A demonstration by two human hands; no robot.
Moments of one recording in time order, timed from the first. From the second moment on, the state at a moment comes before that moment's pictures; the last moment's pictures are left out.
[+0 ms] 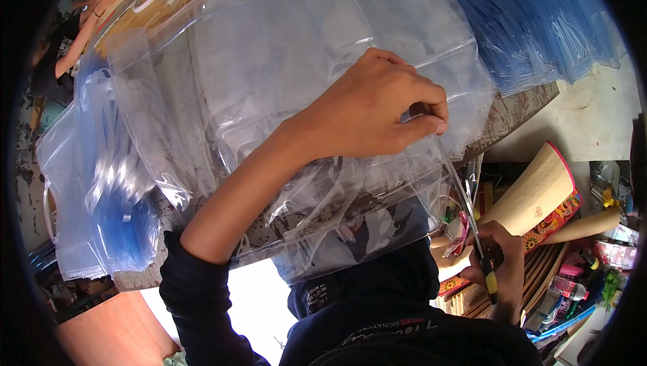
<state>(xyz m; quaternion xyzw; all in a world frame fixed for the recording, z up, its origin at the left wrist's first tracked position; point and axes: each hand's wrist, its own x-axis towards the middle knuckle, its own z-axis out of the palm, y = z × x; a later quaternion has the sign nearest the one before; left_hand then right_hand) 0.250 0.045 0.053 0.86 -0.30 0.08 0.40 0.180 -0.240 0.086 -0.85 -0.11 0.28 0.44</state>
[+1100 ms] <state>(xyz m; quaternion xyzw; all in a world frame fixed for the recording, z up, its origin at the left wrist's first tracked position) 0.251 0.044 0.049 0.85 -0.31 0.10 0.42 0.175 -0.237 0.082 -0.84 -0.10 0.29 0.45</state>
